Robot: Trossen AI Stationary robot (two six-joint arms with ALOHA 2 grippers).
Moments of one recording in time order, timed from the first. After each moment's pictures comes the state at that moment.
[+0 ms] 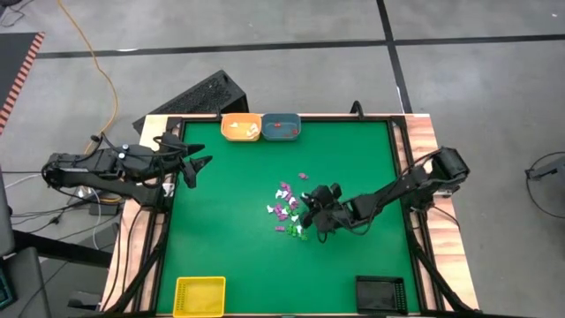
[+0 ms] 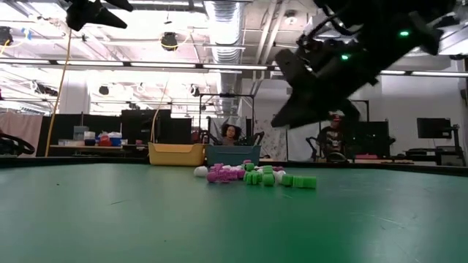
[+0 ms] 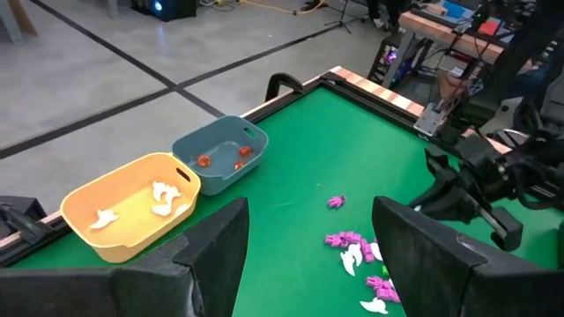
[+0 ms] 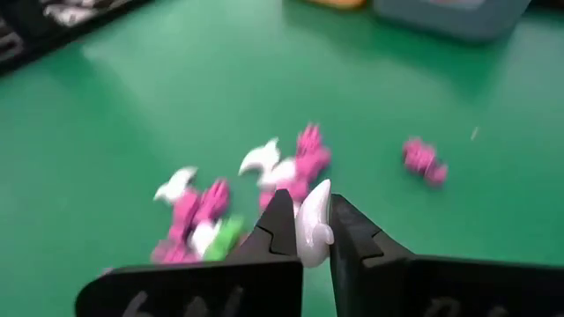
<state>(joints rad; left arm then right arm) -0.11 0.59 0.86 -0.58 -0.63 -0.43 0.31 1.61 0.79 0.09 0.83 0.86</state>
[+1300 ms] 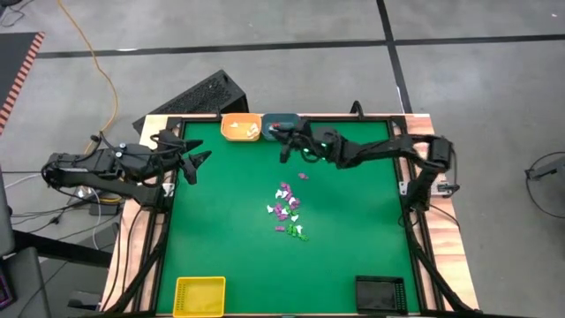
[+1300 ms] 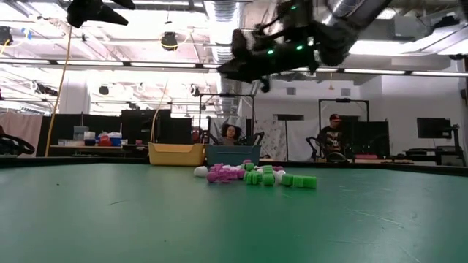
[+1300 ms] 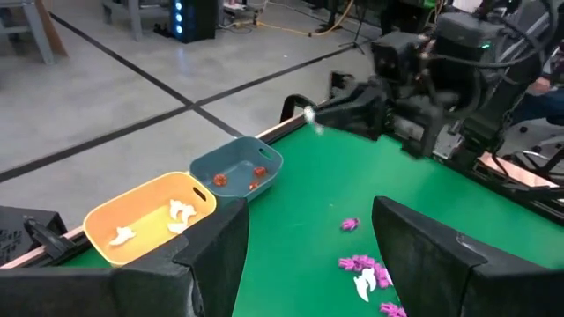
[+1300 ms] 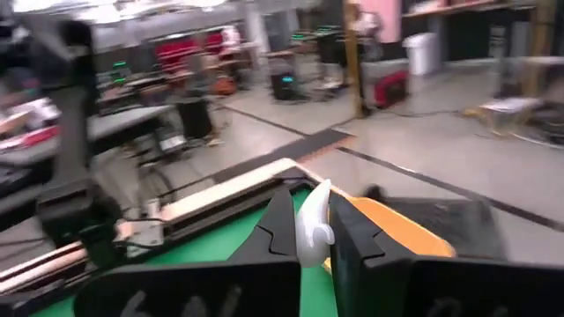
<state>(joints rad) -0.11 0.59 0.86 -0.54 -0.69 -0.40 -0.29 1.71 0.99 0.77 0.15 0.23</state>
